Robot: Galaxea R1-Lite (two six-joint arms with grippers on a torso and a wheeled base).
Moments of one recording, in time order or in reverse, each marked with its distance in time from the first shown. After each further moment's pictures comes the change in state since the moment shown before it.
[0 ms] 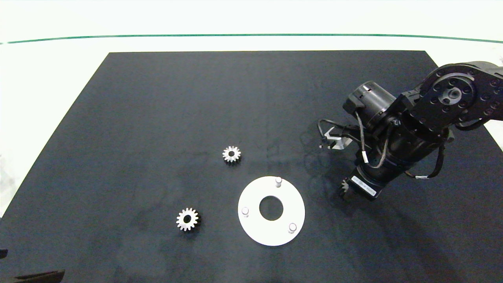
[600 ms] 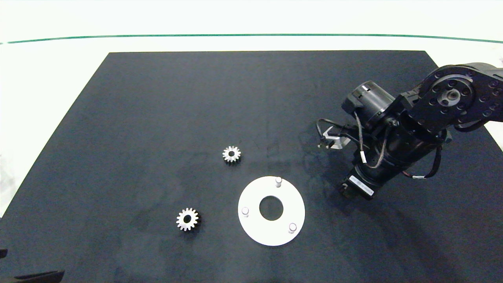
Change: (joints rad) left arm 0.000 -0.003 0.000 0.000 0.000 0.000; right arm 0.005 0.000 0.011 -0.024 0.001 -0.006
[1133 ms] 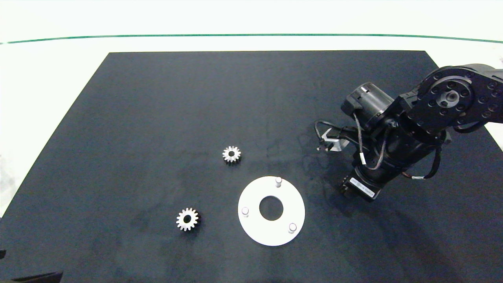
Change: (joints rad) left arm -0.002 -0.009 0.002 0.002 0.000 0.000; right arm 0.003 -0.001 0.004 0.002 0.001 -0.028
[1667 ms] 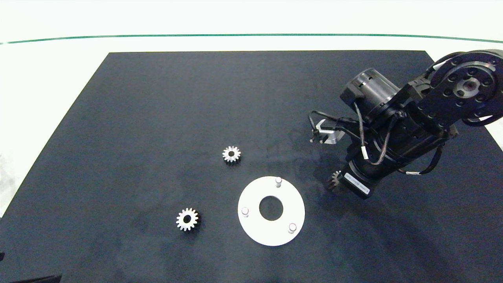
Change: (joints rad) left arm 0.000 -0.004 -0.003 0.015 -0.001 0.002; right arm 0.069 -0.030 -0.056 0.002 0.075 0.001
